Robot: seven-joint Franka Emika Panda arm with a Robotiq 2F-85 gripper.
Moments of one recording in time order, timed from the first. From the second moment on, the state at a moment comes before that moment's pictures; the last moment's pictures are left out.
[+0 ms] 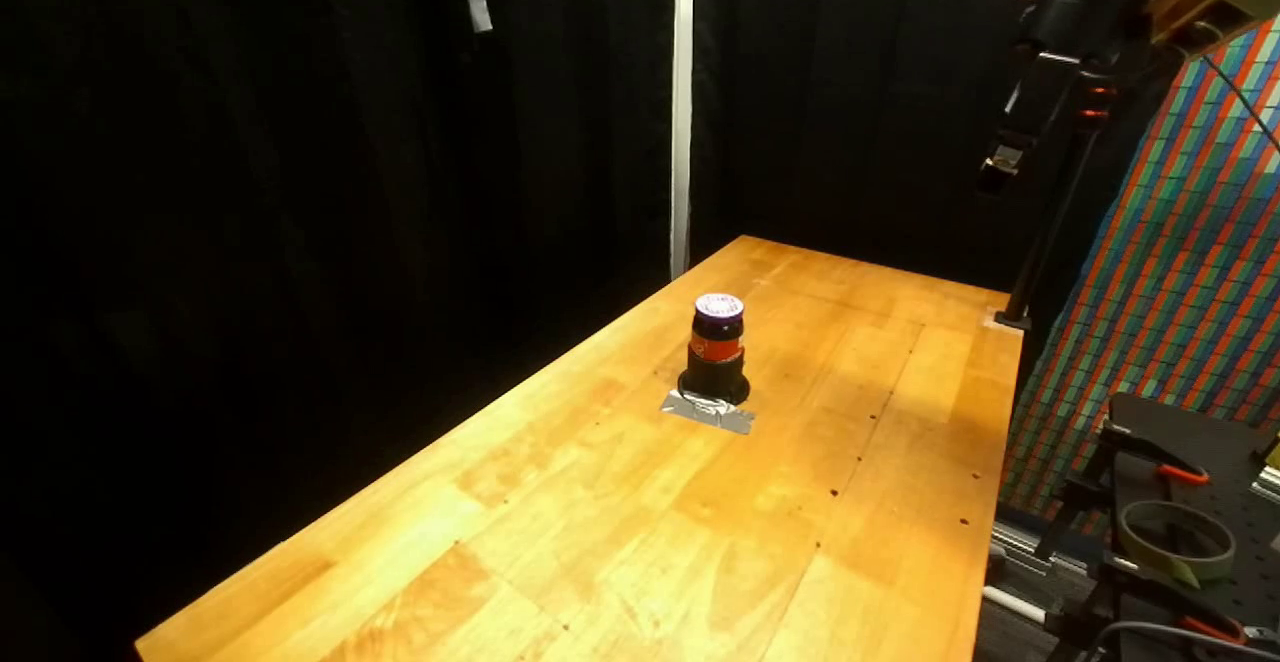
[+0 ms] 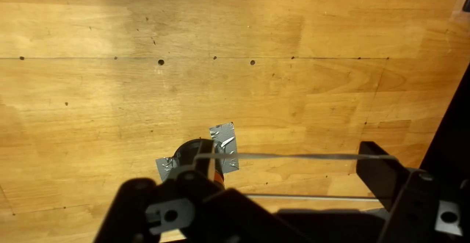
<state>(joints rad) 0.17 -0.55 -0.02 -2.55 0.24 2.19 -0.10</state>
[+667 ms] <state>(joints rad) 0.16 -0.03 0.10 -2.03 0.11 1.93 0.06</state>
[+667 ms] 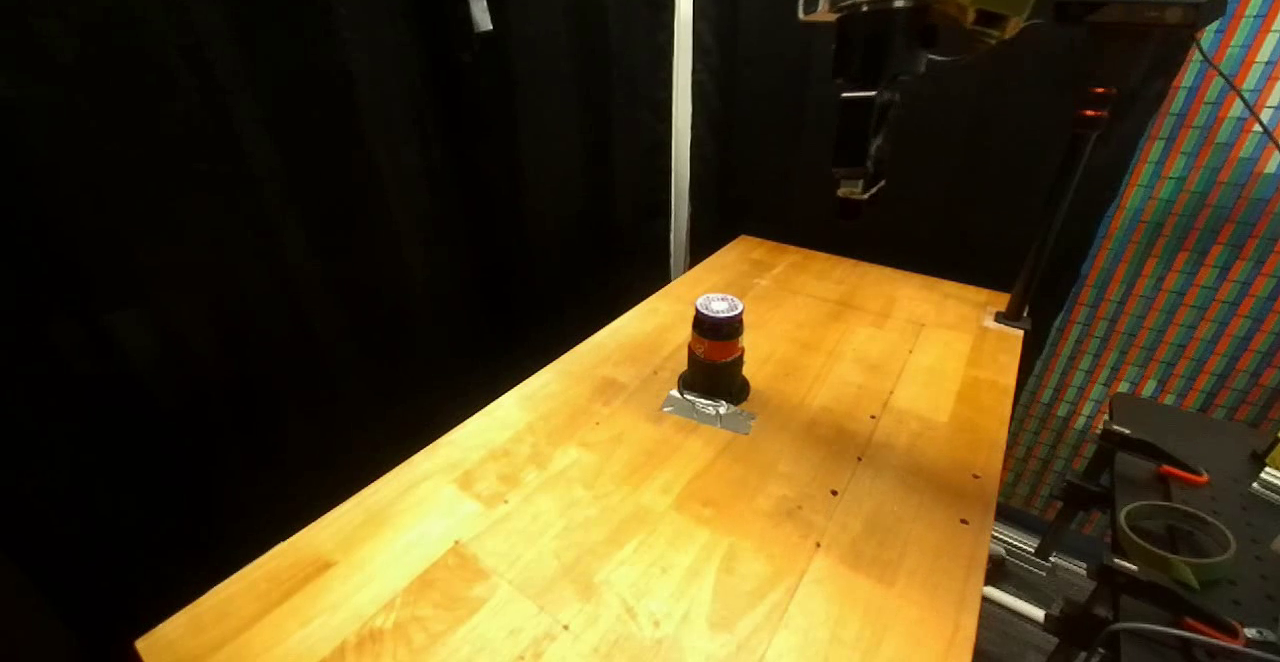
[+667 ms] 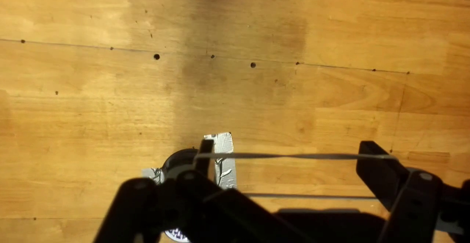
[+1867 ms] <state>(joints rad) 0.15 0.60 0.03 -1.60 -0.15 2.25 0.09</state>
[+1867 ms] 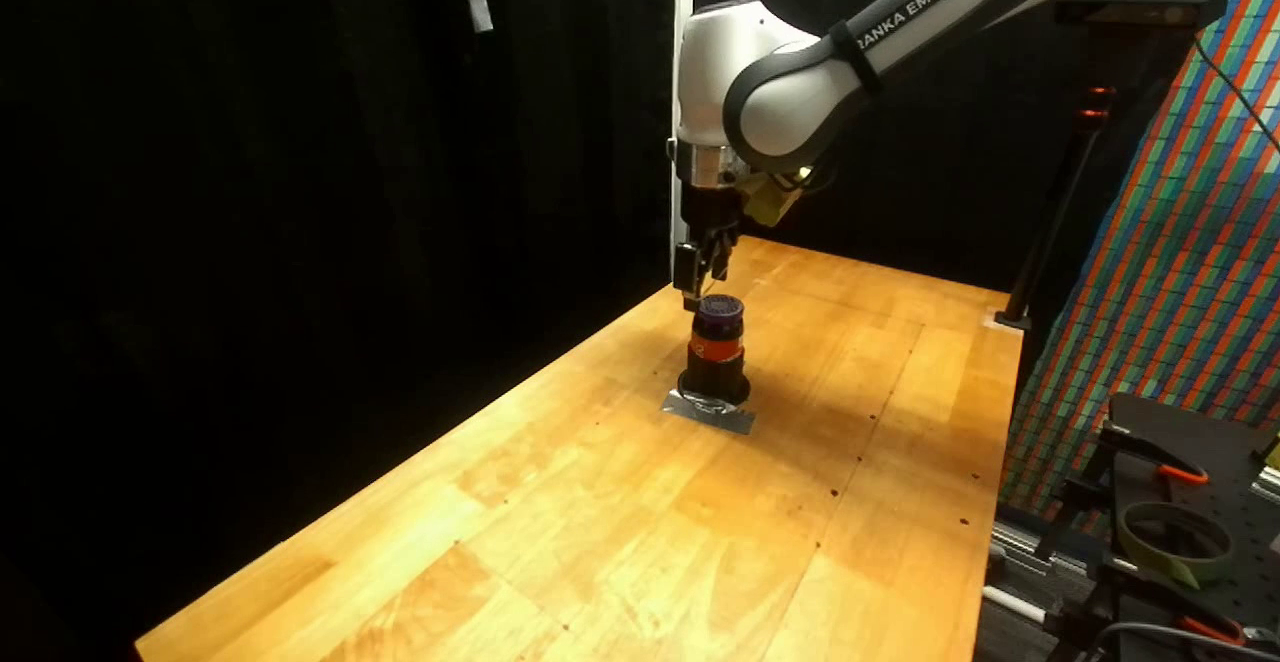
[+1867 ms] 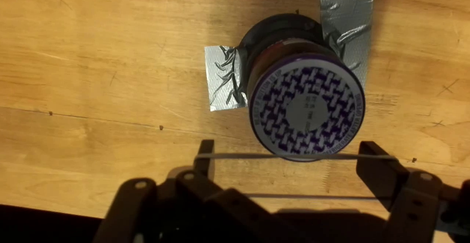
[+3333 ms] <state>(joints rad) 0.14 0.62 0.03 -1.62 -0.09 2.19 0.09</state>
